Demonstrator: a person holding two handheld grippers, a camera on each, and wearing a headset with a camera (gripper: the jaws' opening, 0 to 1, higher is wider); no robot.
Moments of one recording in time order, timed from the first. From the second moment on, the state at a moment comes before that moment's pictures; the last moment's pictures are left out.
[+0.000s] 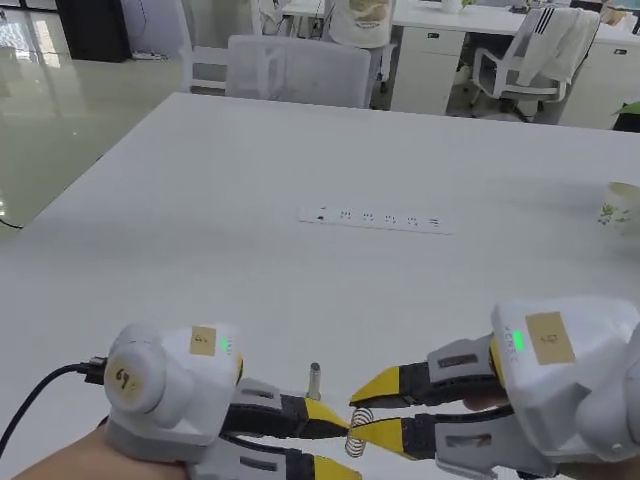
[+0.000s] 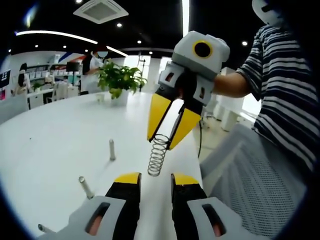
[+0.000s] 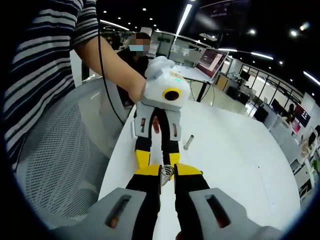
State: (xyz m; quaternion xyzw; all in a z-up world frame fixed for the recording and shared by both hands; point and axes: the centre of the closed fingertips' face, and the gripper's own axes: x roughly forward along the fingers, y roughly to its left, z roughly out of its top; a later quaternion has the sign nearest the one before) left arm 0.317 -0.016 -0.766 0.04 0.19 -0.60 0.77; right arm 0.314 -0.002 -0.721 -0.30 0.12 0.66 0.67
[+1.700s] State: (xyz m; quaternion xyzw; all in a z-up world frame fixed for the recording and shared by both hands) left arm 0.323 0.109 -0.766 0.00 0.20 -0.46 0.86; right arm 0.409 -0.075 -0.738 -0.33 0.17 0.54 0.76
